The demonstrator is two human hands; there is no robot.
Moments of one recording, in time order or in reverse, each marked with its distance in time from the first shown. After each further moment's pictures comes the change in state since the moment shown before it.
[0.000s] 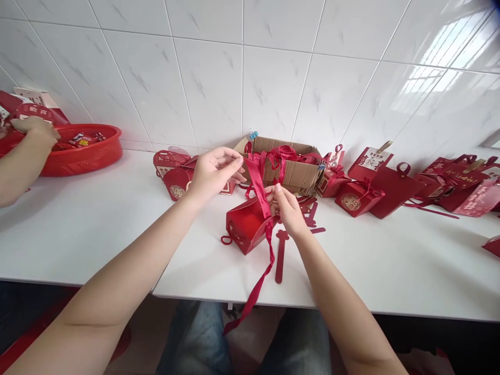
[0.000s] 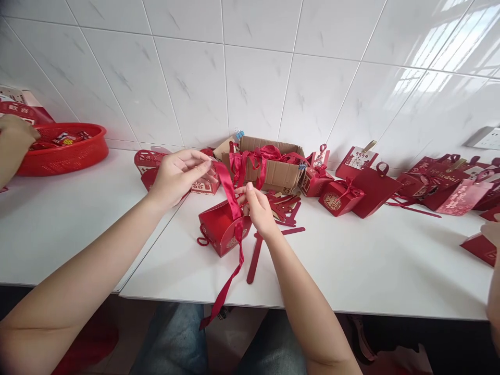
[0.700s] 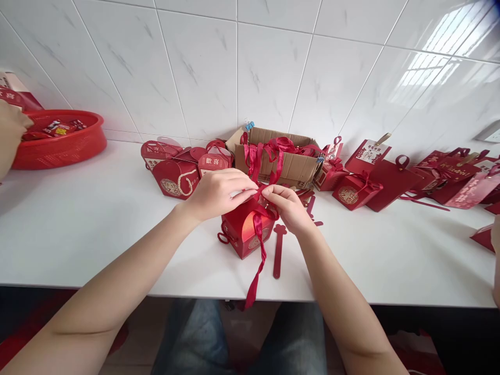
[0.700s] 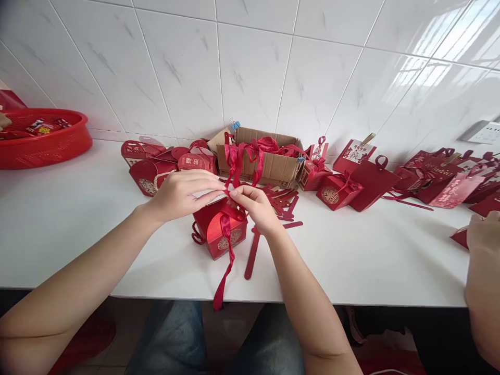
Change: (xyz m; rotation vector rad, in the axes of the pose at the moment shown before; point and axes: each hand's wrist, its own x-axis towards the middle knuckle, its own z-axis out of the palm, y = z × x) left_hand -0.024 -0.013 0.005 0.477 -0.282 0.393; right_hand -0.006 -0.008 -0.009 0.075 -0.165 0.089
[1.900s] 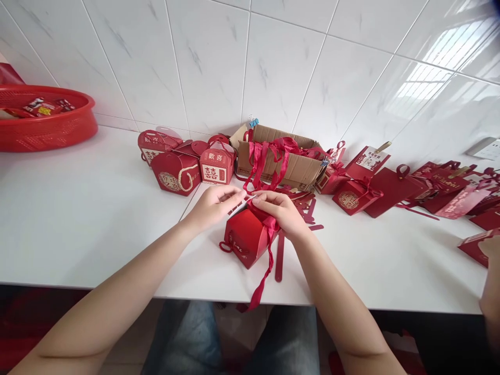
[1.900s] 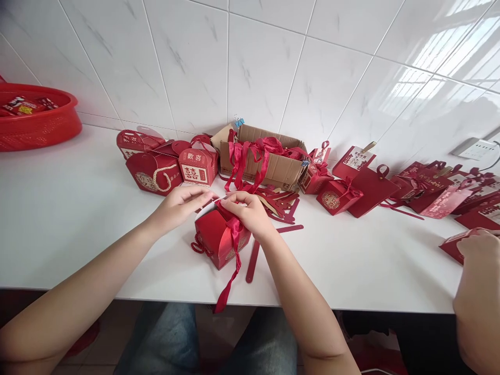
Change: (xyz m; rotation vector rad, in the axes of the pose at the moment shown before) left_hand -0.038 -0.005 0.015 -0.599 -0.029 -0.508; right_hand 0.005 0.004 0.021 -0.150 0.050 0.067
